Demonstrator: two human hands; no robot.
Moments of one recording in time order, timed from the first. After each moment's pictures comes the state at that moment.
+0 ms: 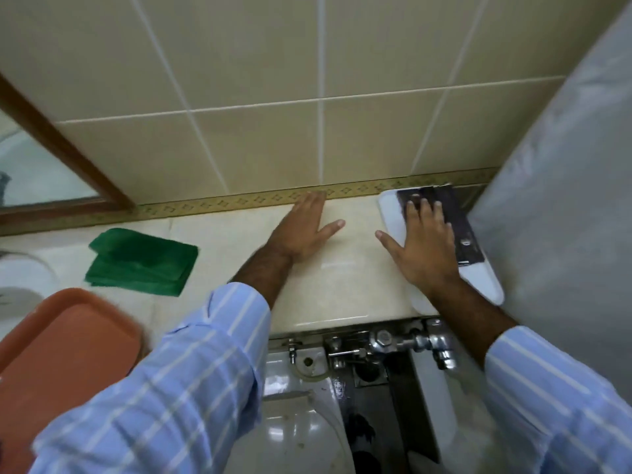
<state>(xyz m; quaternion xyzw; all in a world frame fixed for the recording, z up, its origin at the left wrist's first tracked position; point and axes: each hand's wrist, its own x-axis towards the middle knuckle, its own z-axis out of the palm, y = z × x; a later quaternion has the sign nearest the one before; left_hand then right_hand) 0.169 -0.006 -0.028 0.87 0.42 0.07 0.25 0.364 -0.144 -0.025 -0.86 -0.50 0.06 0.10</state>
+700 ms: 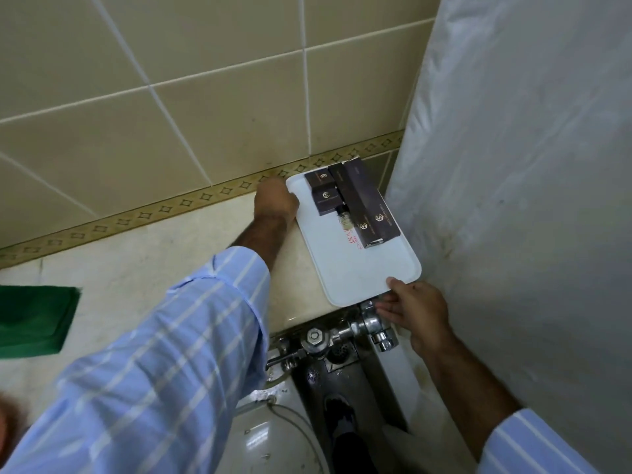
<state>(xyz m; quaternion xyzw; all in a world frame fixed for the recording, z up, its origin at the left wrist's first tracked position) 0.350 0.010 -0.082 0.78 0.56 0.12 0.27 0.427 -0.285 -0.094 -0.73 0.06 0.40 0.55</state>
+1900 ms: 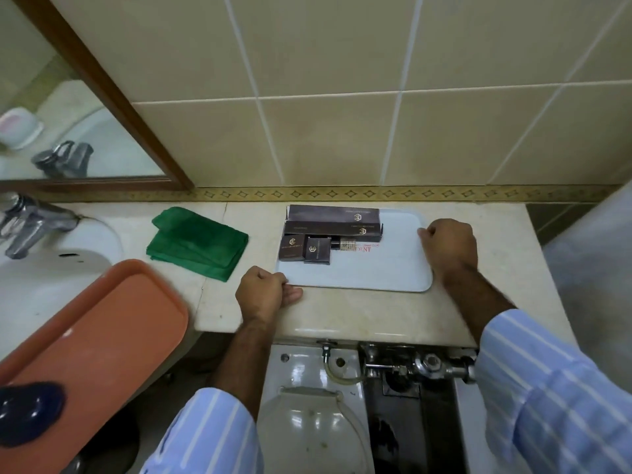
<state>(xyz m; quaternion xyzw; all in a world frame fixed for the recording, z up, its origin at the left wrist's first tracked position) 0.040 -0.070 -0.061 0.28 0.73 0.37 0.50 0.346 -0.060 -0.064 -0.87 -0.45 0.14 0.15</state>
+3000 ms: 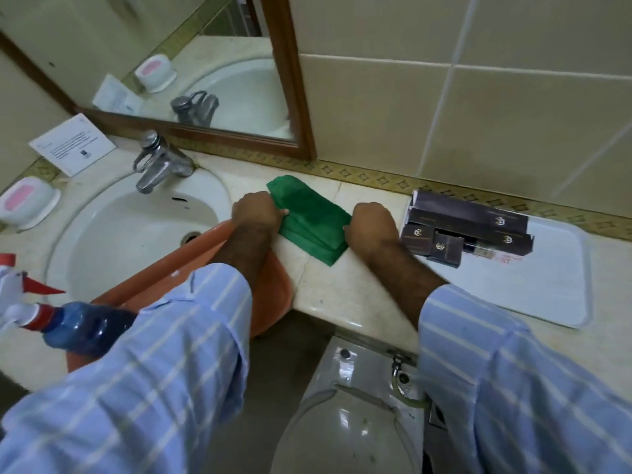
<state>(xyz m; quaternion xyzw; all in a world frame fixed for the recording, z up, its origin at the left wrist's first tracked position) -0.167 0.066 -0.053 0.57 0.81 0.00 0.12 0.038 0.050 -0.070 -0.69 -0.70 0.19 0.03</state>
